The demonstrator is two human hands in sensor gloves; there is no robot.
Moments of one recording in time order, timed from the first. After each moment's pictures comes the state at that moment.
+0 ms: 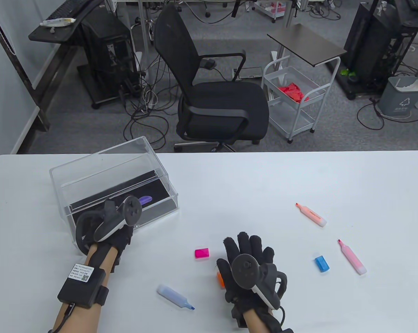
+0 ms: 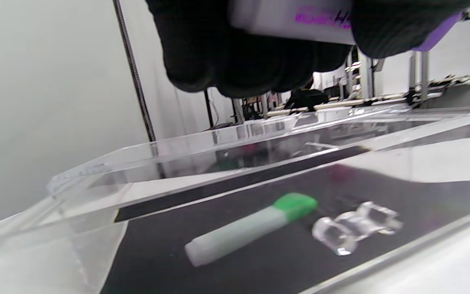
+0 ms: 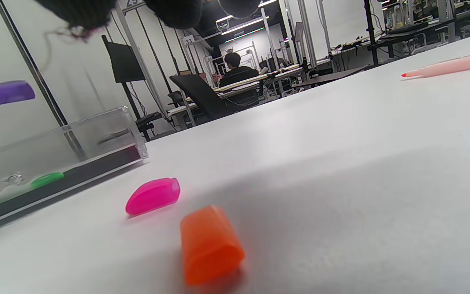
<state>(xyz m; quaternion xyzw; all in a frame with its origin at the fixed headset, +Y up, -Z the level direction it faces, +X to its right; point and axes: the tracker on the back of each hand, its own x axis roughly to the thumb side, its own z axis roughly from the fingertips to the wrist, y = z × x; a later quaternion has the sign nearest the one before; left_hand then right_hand) -0.264 -0.677 -0.410 -0.04 0.05 -0.07 1.00 0.084 -0.717 -0.275 0.00 -0.05 0.98 0.20</state>
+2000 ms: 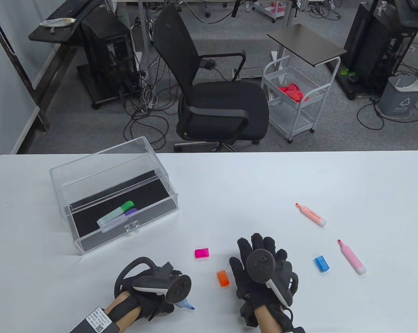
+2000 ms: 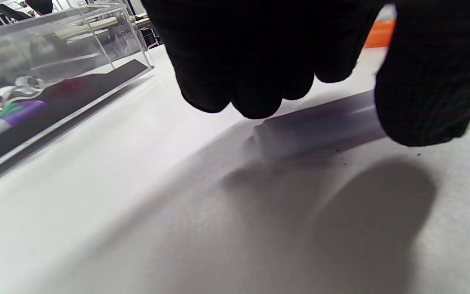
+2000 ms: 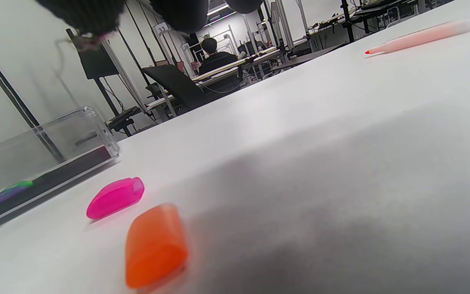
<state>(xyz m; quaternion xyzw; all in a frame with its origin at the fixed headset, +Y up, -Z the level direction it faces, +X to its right) -0.138 -0.747 -0.277 -0.21 -0.36 -0.16 0.89 0.111 -0.726 -0.282 -0.04 -0.02 0.97 0.23</state>
